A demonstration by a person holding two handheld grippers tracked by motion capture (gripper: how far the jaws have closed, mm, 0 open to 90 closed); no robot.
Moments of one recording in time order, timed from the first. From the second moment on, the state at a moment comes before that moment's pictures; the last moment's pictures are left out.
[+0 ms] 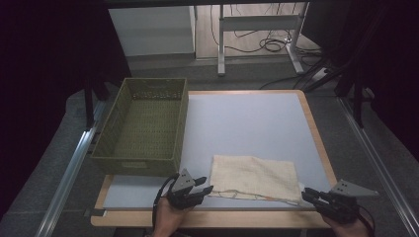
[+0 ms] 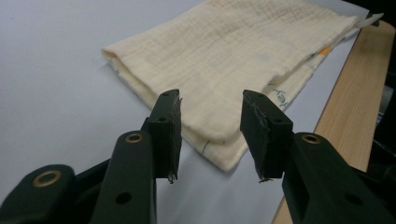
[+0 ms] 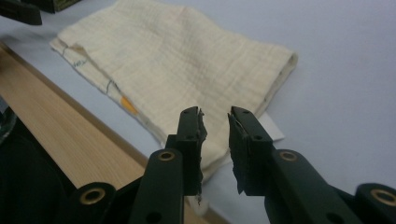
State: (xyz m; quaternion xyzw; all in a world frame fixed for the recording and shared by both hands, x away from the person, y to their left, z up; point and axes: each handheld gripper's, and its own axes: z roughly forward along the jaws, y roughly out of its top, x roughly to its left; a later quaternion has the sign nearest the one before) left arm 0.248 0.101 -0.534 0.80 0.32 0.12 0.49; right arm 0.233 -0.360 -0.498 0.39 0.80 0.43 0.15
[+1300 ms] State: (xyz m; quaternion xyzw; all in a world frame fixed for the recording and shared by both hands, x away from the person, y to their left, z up) left arm 0.247 0.080 -0.532 0.84 0.30 0.09 0.45; right arm 0.243 -0.341 -0.522 0.38 0.81 0.43 0.10
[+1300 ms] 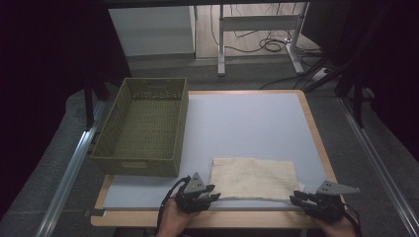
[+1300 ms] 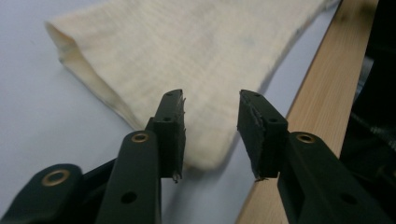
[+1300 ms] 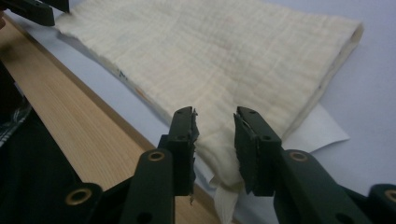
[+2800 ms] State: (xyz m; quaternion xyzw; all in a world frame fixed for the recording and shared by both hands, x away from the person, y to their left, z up) left arm 0.356 0.057 -0.537 0.83 0.38 0.13 0.38; right arm 0.354 -0.327 -0.516 0.40 0.83 0.37 0.16
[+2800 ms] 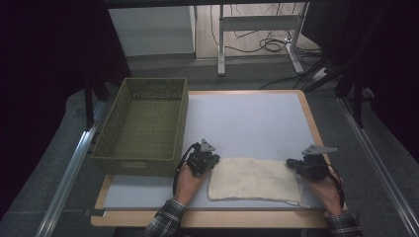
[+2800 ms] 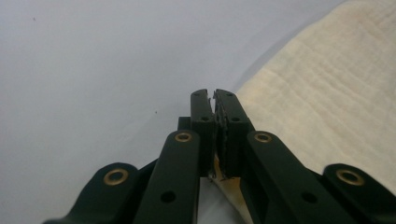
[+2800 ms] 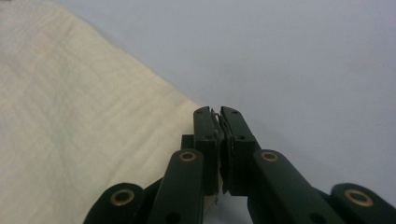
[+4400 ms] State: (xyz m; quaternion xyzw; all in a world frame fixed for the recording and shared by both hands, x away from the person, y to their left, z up) left arm 0.363 0.066 -0.543 0.81 0.42 0.14 0.39; right arm 0.348 -0.326 -0.504 0.39 0.82 0.41 0.11
